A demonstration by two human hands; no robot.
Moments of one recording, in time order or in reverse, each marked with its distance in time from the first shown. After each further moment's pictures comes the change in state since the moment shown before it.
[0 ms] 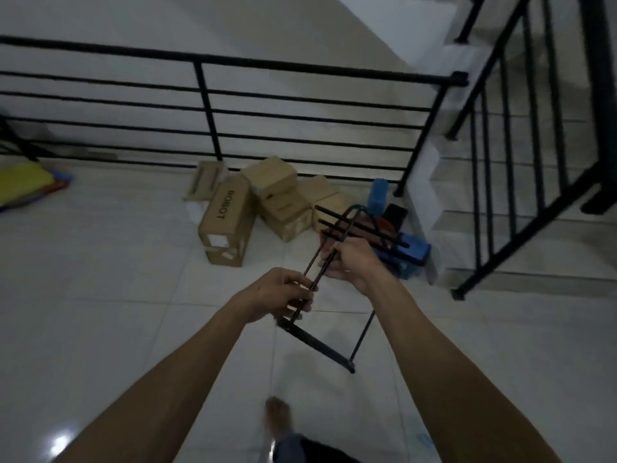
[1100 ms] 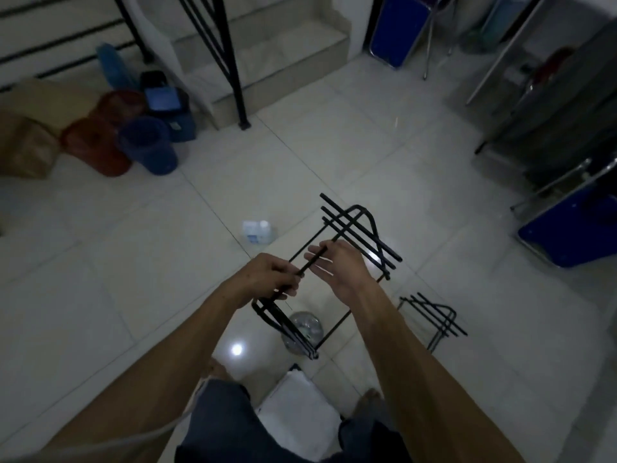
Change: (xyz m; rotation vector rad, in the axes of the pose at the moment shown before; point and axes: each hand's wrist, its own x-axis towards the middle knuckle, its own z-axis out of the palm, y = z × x) left_hand -0.156 -0.241 0.644 0.510 -0.564 -0.140; right_hand -0.440 0.515 -0.459 0.805 0.545 0.135
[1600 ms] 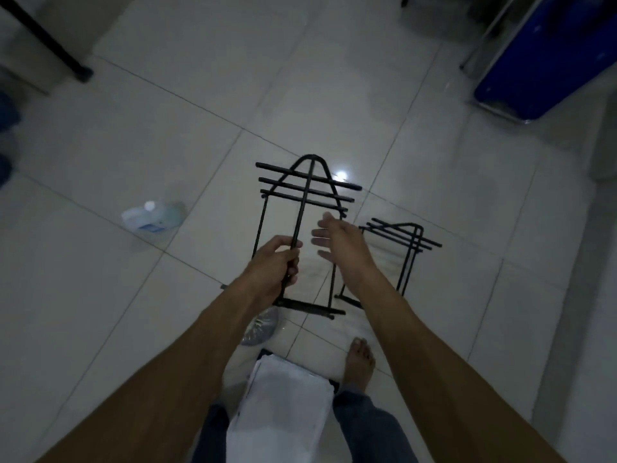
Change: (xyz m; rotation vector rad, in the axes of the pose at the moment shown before) left_hand 0.248 -0.050 0.239 -0.279 -0.044 -0.216; right_hand 0.159 0.078 -0.262 -0.071 0.340 -0.016
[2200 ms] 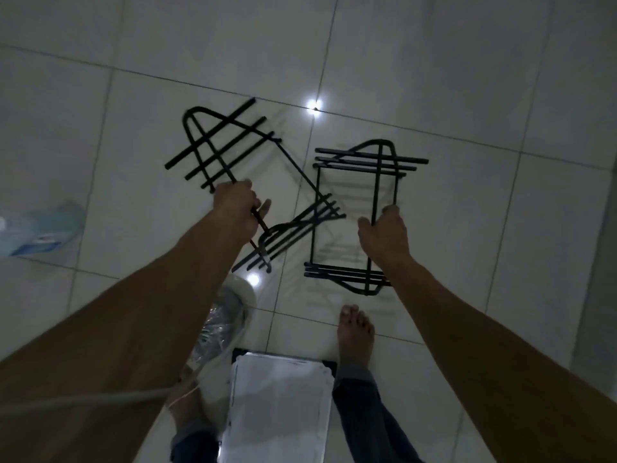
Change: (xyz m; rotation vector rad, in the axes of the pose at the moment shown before) left_hand 0.253 -0.074 0.126 -0.138 0.308 -0.151; right_hand 0.172 0.205 -0.191 -0.418 0.366 0.215
